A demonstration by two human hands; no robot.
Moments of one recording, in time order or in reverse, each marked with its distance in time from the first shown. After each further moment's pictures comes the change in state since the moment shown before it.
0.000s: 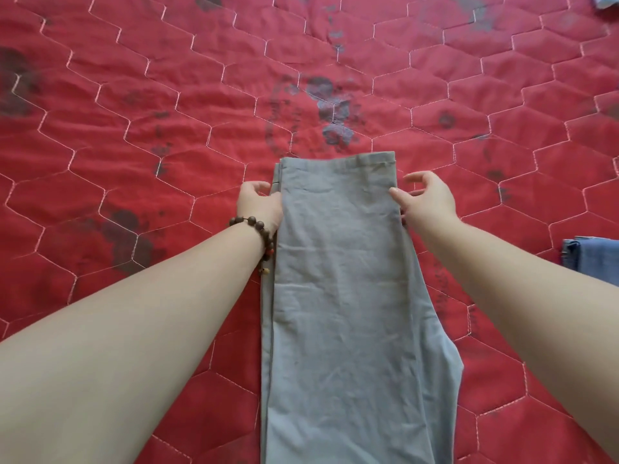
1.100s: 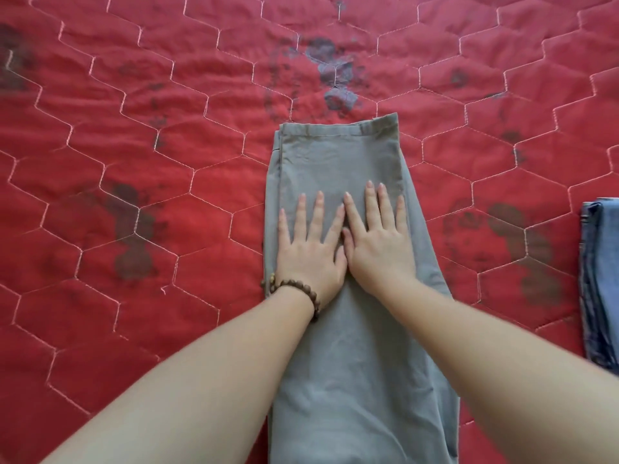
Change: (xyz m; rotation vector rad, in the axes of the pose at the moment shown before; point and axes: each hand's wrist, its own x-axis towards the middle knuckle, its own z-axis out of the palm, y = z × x) left_hand -0.089 -0.100 0.024 1.318 -0.150 0.799; right_hand -0.082 0.072 0.070 -0.939 -0.055 -0.636
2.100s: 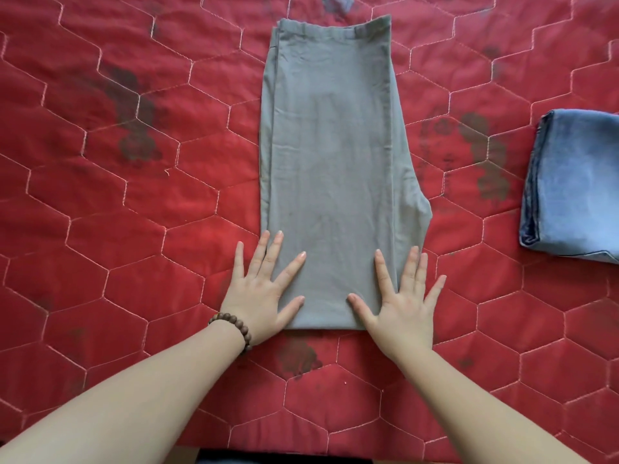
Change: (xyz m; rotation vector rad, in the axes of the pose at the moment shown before) left_hand -0.238 -0.019 0.021 -0.034 -0.146 0.153; right_hand -0.275 0.000 0.021 0.013 -0.208 0.289
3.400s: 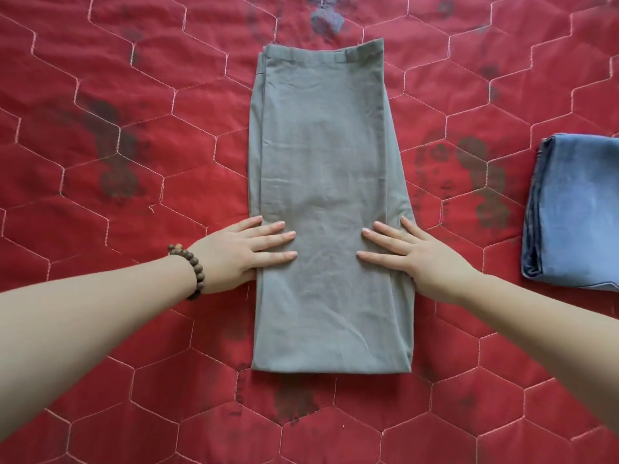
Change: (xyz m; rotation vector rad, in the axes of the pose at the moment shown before) left_hand 0.110 -0.092 -0.058 0.070 -0.091 0.651; right_hand 0.144 0.054 -0.084 -0.162 -0.250 -0.878
